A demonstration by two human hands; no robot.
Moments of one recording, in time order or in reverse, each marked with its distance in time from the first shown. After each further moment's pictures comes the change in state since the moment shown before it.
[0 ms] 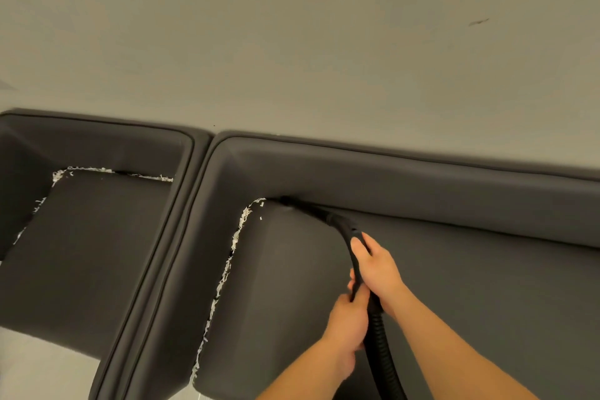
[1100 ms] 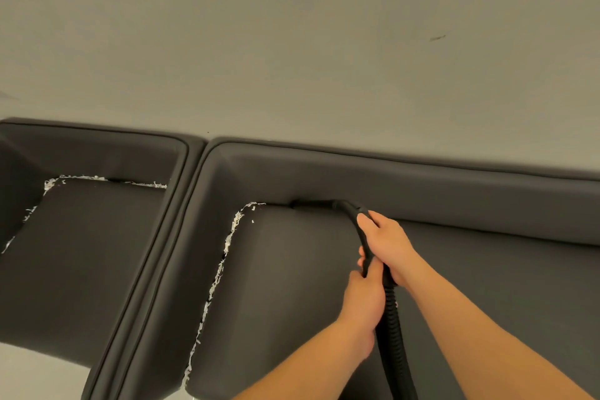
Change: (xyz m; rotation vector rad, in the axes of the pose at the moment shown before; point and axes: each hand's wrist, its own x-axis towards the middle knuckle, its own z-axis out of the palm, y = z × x) left_hand -0.046 0.018 0.044 -0.114 -0.057 0.097; right_hand -0.038 -0.045 -0.044 -0.018 0.017 -0.065
